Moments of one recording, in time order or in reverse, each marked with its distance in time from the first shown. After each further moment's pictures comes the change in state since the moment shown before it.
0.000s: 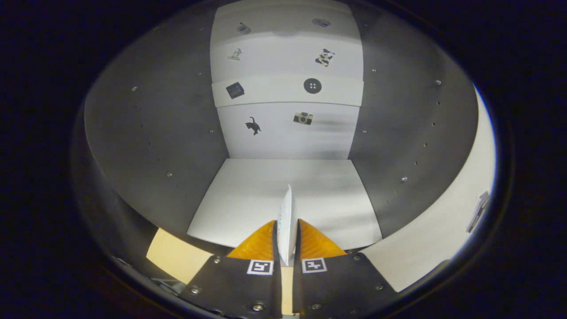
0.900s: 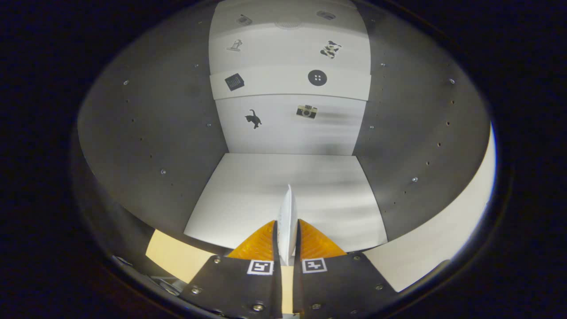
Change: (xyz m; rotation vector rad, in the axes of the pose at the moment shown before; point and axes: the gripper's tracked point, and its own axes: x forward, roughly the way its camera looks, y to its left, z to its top) arm 0.010 0.003 -0.005 -0.022 0.047 -0.007
